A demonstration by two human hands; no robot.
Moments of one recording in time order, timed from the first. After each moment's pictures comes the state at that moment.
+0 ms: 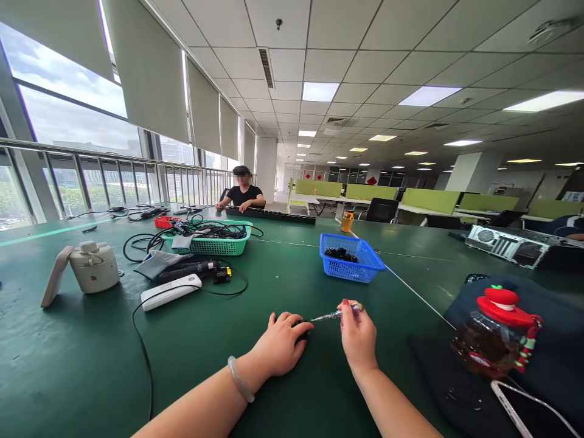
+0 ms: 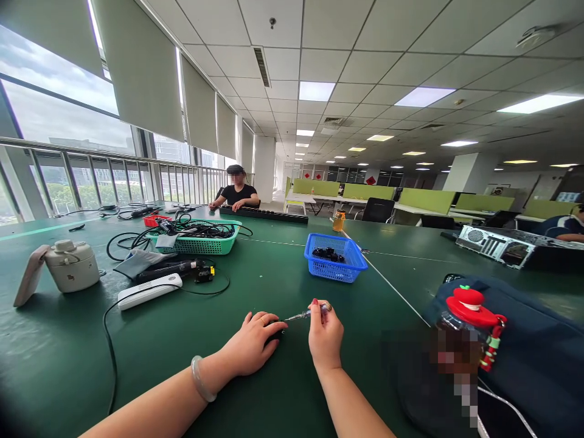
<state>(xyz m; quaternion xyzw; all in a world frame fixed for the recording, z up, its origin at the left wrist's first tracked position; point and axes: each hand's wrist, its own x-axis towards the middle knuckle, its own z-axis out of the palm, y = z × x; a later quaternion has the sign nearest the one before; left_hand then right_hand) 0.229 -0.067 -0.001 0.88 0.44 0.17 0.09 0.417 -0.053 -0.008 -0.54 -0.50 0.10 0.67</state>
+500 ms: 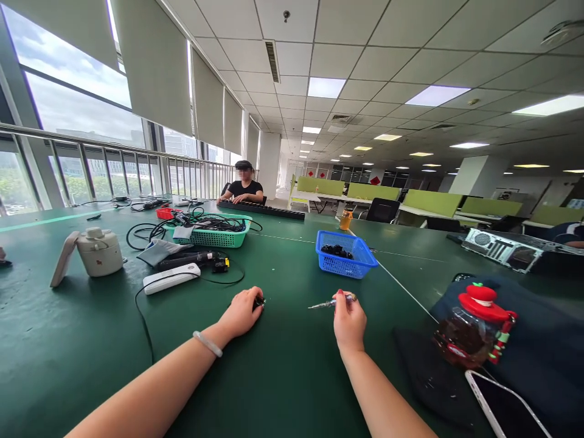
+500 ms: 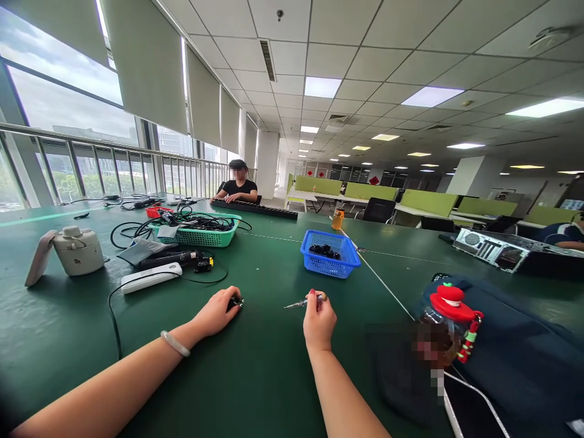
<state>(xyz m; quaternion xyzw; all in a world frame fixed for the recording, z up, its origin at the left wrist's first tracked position) 0.165 -0.041 -0.009 0.78 0.57 0.24 0.07 0.427 -0.050 -0.003 -0.57 -0.48 0.12 0.66</state>
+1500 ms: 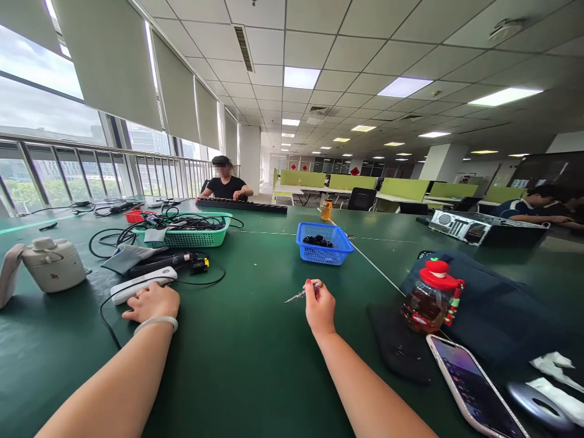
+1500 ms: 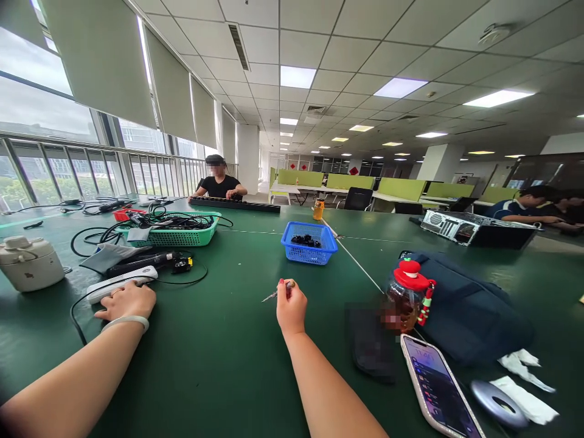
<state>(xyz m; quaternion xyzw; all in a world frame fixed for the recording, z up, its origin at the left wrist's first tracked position) 0.054 -0.007 0.004 0.31 0.92 0.25 -0.03 0.418 -0.050 -0.003 -0.52 -0.55 0.13 0.65</state>
